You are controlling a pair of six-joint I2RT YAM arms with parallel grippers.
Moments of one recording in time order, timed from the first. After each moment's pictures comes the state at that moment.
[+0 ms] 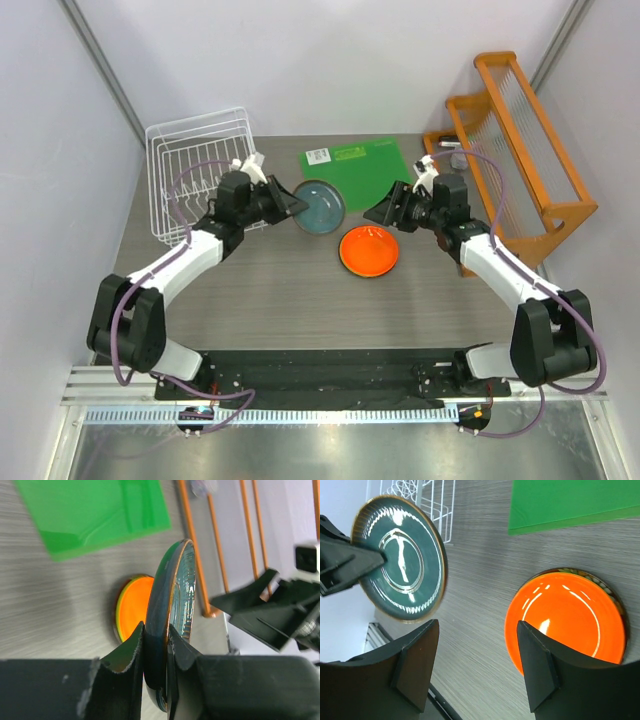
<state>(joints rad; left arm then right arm) -0.37 1.46 0.96 0.13 0.36 -0.82 0.24 1.34 0.88 -0.01 -0.51 0.57</state>
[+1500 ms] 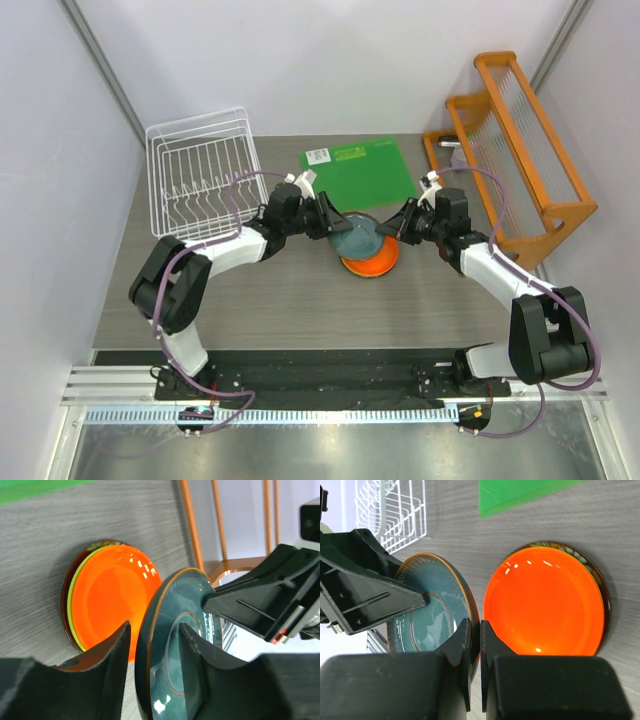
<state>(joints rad) -0.59 1.74 1.03 0.30 0.38 -0.89 0.20 1.35 0.75 0.07 -0.50 0.63</state>
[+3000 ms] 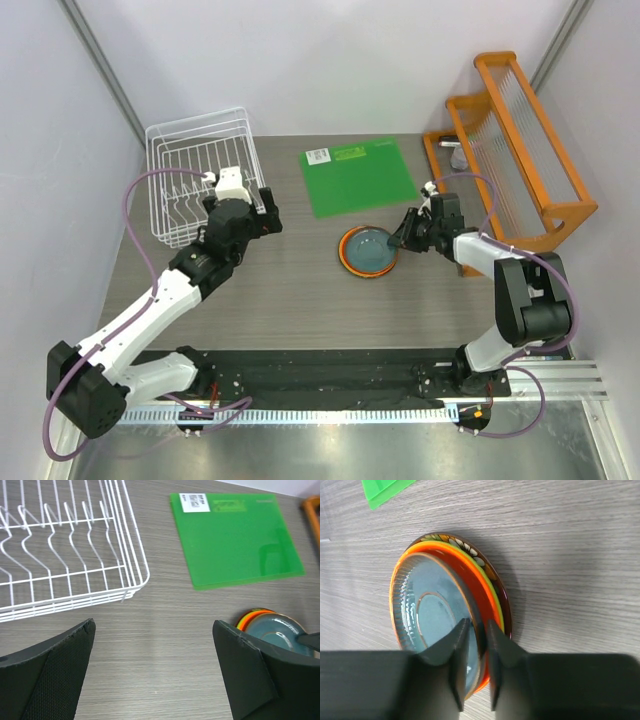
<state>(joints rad) -0.59 1.08 0.89 -0.18 -0.47 -0.41 0.15 1.56 0.78 -0.01 -0.36 0.48</state>
